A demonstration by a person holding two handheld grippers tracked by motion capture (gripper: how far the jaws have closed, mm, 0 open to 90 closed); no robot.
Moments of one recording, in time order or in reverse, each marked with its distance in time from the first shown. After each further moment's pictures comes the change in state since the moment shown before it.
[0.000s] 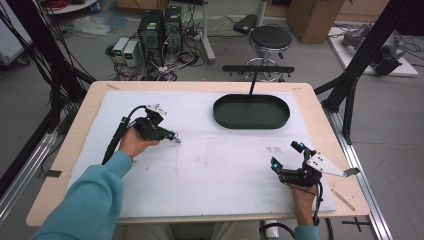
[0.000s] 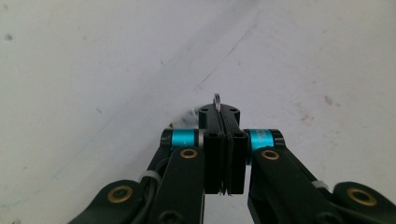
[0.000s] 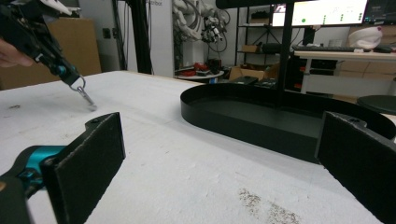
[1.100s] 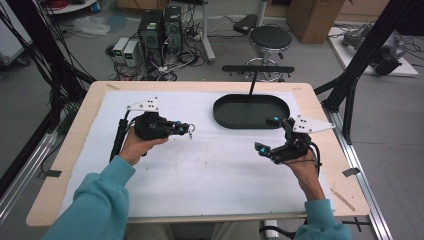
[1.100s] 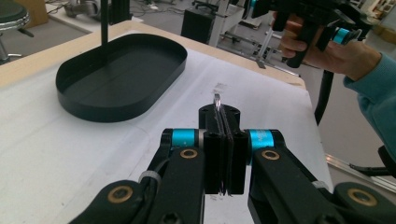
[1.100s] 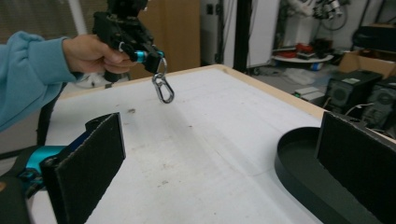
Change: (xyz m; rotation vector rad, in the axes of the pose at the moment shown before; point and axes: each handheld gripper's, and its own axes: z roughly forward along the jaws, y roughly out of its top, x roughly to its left) left arm -0.035 0.014 -0.030 -0.461 -0.315 0.106; right arm 0.013 0.104 0.061 0.142 0.451 -0.043
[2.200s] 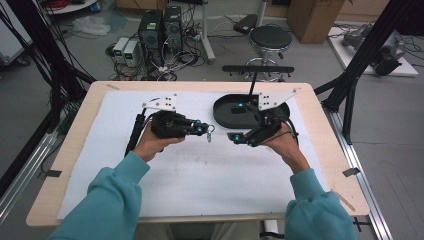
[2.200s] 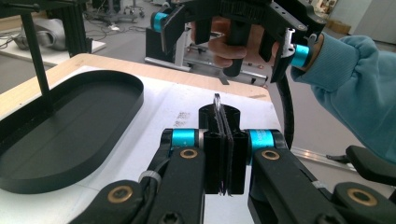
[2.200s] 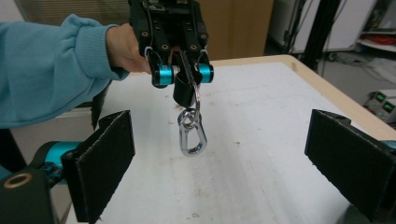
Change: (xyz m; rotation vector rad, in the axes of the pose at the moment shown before) left arm -0.024 0.029 0.035 -0.037 -0.156 0.118; right arm -0.005 0.059 0.077 0.148 0.295 -0.097
